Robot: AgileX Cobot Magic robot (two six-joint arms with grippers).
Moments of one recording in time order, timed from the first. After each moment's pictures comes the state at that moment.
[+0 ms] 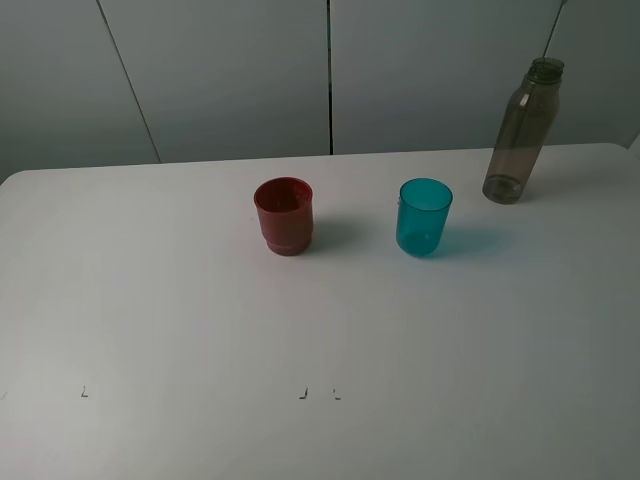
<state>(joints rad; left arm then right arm) 0.00 0.00 -0.51 0.02 1.09 0.01 0.31 0.00 -0.60 -0.08 1.15 0.09</state>
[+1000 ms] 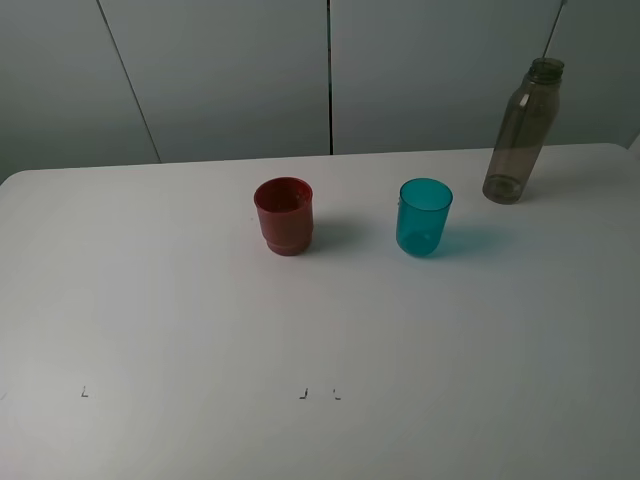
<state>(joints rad) 0.00 0.00 -0.51 0.02 1.09 0.01 0.17 0.00 -0.51 -0.02 1.10 0.02</state>
